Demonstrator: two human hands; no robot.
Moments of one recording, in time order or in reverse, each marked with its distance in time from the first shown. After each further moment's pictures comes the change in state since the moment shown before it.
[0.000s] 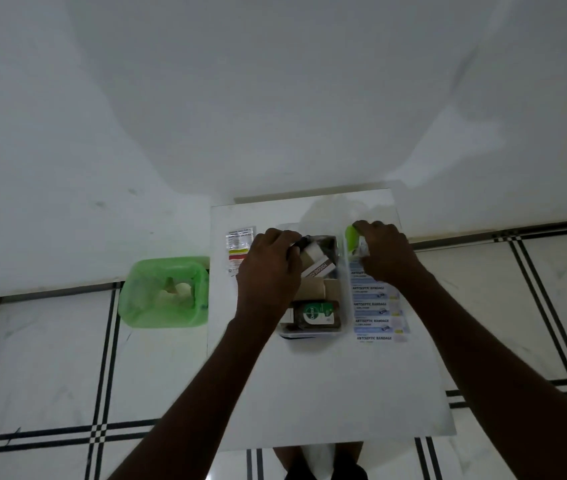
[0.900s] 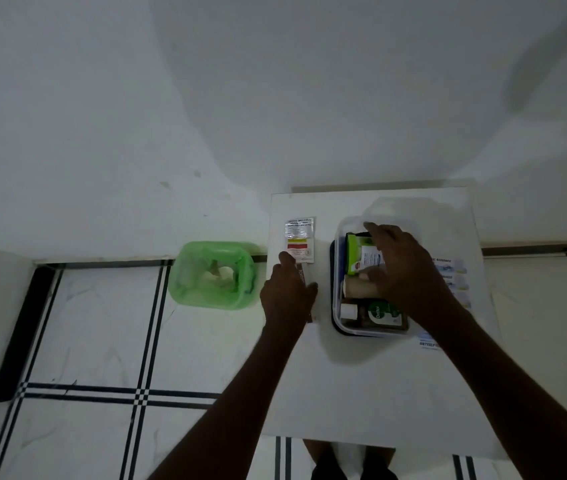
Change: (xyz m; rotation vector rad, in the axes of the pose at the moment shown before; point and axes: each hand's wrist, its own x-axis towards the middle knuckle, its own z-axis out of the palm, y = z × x) left_hand -0.037 -0.080 0.008 0.131 -0.234 -0.531; right_hand -0.030 -0.095 0.012 0.241 0.031 -0.137
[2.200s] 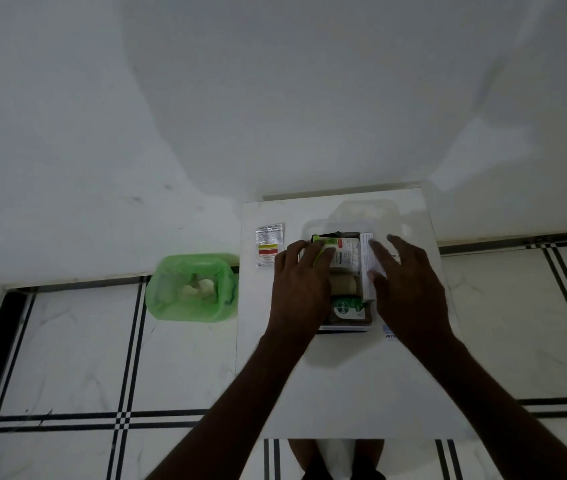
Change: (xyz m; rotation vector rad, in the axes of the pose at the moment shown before) left_hand -0.036 0.062 -0.016 0.198 0.153 0.650; right_hand -0.051 0.036 0.002 -0.243 0.315 0.076
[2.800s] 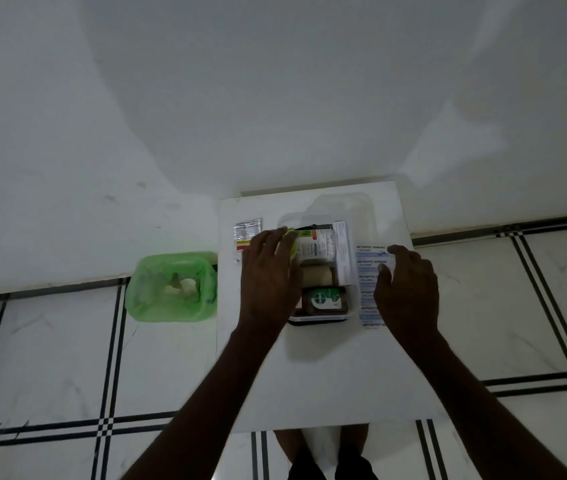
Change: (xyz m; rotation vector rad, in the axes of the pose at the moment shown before) left_hand -0.001 -0.010 0.003 -0.152 0.233 -0.053; right_hand -0.016 0.026 0.002 0.088 0.092 0.362
